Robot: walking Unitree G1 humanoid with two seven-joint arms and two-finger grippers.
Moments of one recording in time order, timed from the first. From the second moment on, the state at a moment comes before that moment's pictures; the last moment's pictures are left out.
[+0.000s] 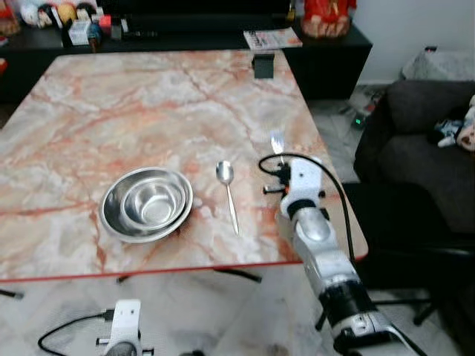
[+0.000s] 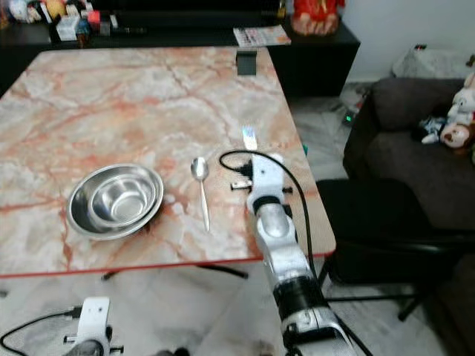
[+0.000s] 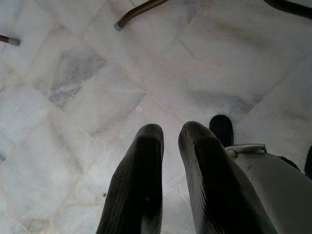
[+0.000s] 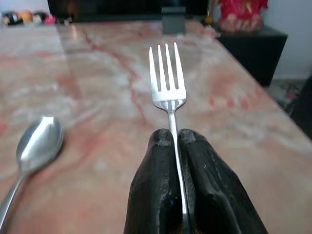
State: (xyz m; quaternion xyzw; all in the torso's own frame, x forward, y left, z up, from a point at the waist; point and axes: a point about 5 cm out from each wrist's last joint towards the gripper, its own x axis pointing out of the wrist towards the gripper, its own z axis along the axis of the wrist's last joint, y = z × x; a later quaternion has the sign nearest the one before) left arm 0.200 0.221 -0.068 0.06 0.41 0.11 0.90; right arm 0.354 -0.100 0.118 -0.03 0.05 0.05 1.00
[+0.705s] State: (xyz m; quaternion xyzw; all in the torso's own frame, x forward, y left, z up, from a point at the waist) left arm 0.197 0.223 -0.070 0.06 0.42 0.11 0.90; right arm 0.352 -0.088 0.101 -0.02 0.12 0.07 0.99
